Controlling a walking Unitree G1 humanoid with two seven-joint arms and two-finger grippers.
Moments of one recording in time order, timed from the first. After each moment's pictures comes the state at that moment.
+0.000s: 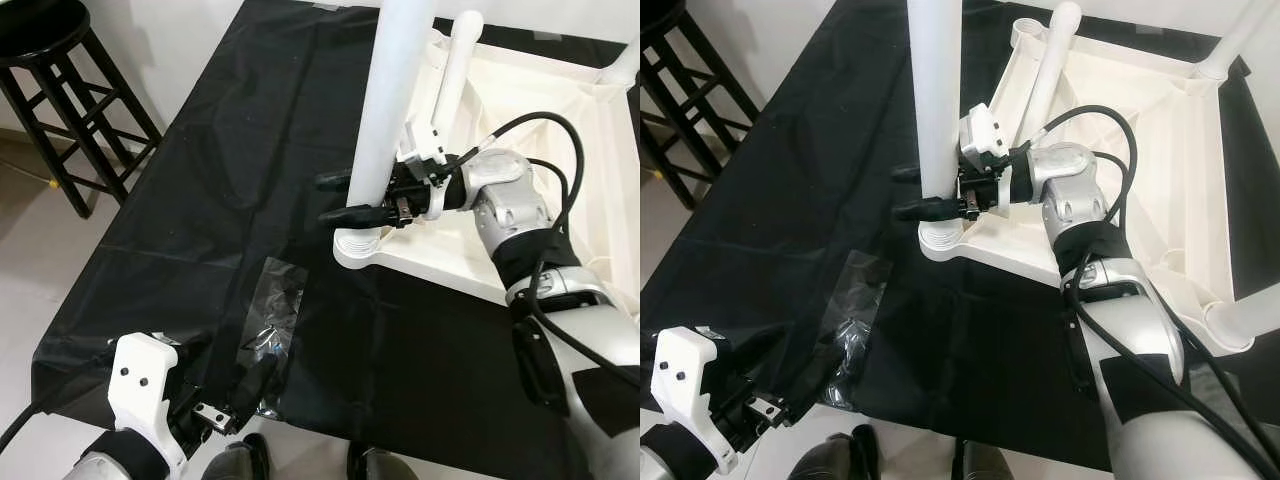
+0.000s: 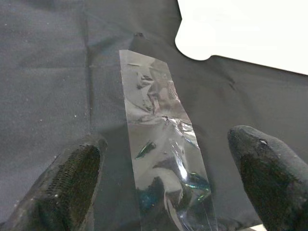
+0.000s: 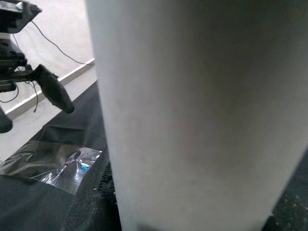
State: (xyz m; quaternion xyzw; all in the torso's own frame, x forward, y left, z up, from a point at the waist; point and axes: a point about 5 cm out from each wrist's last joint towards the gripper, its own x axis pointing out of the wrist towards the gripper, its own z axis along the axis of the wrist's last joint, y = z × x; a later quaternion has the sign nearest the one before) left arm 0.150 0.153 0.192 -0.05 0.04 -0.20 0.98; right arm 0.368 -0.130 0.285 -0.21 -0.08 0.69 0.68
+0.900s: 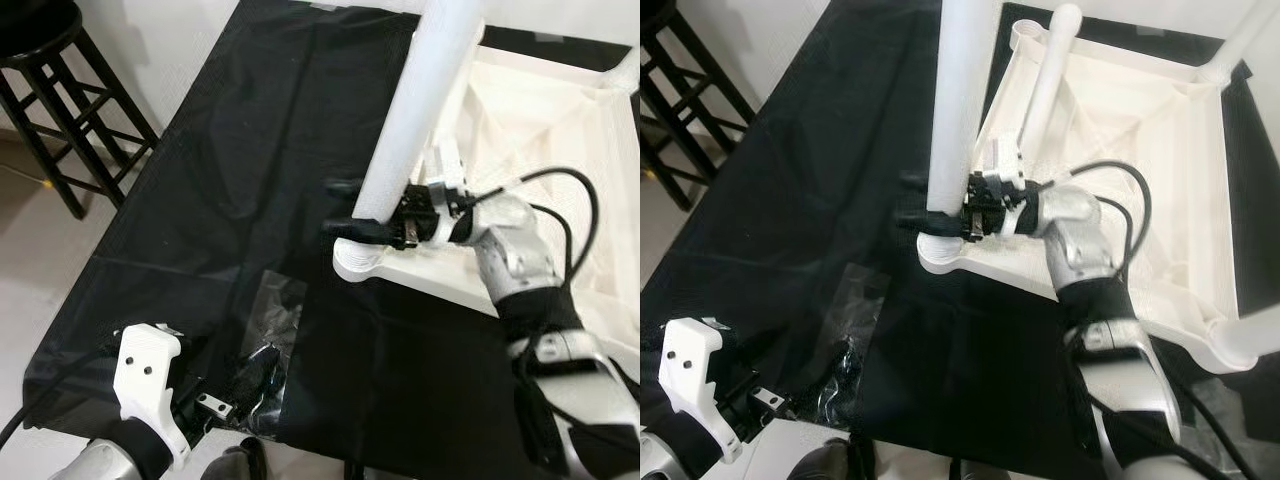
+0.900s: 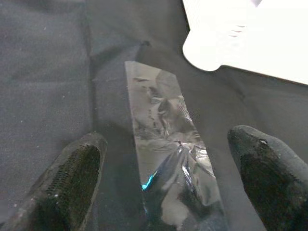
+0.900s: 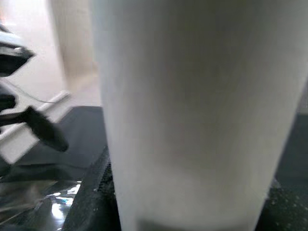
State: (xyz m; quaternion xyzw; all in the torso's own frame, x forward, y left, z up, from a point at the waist) left arm 0.158 0.153 0.190 -0.06 0.05 -0.21 0.97; right arm 0.338 -0.136 0.257 -0.12 -0.13 0.63 0.75
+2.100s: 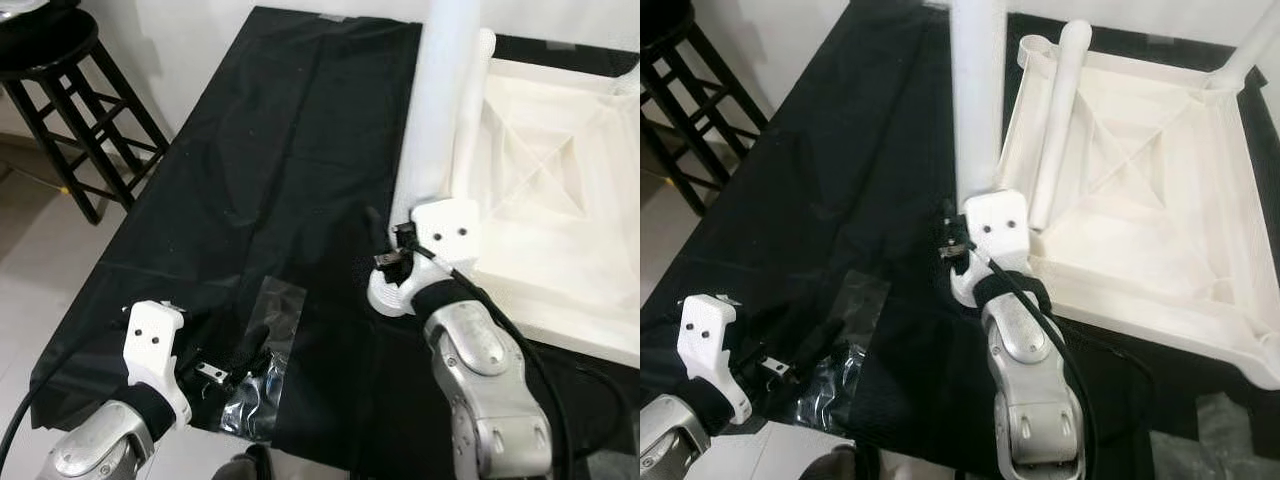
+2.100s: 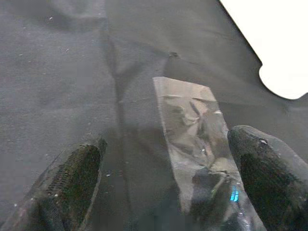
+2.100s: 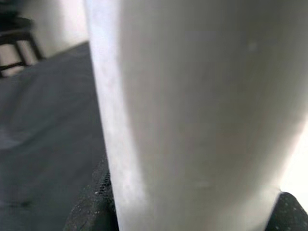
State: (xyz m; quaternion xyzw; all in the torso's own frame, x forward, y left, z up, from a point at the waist) left arm 0.196 0.165 0.178 -0.04 0.03 -0.23 0.97; right arm 0.251 -0.104 0.238 -0.05 -0.07 0.05 1.00
